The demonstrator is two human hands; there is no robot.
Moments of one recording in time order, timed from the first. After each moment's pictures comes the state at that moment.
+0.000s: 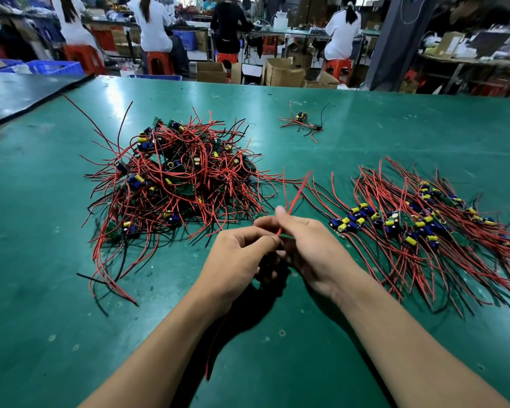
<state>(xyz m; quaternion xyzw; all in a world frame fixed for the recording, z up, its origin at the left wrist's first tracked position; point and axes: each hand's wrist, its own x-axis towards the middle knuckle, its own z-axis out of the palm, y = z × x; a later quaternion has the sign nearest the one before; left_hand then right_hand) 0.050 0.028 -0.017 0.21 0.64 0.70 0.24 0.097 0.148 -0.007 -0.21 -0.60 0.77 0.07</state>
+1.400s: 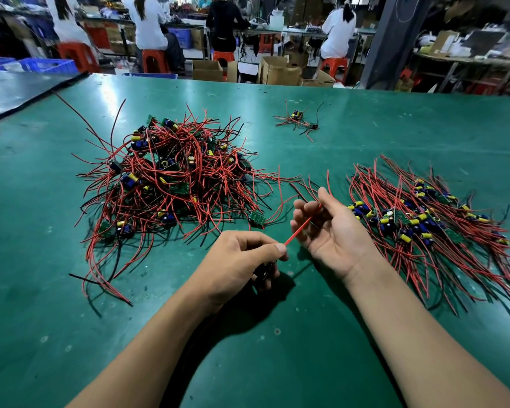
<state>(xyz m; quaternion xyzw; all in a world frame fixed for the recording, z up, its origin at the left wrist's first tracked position) 0.048 0.020 -0.013 0.27 0.64 0.64 0.32 0.098 0.187 0.002 -0.27 -0.34 0.89 0.16</state>
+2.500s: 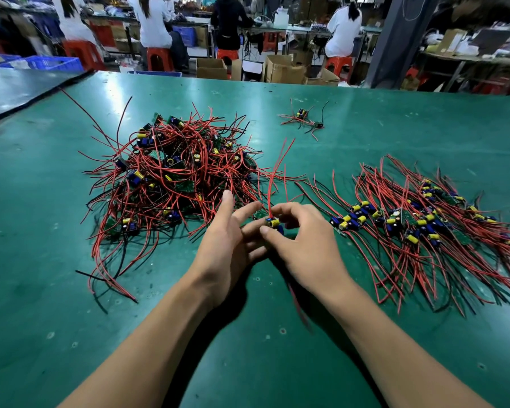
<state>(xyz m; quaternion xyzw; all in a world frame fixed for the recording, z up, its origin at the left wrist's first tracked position) 0.029 0.030 -0.012 0.09 0.49 0.78 0.38 0.098 0.144 -0.020 -0.19 -0.85 0.41 0.26</state>
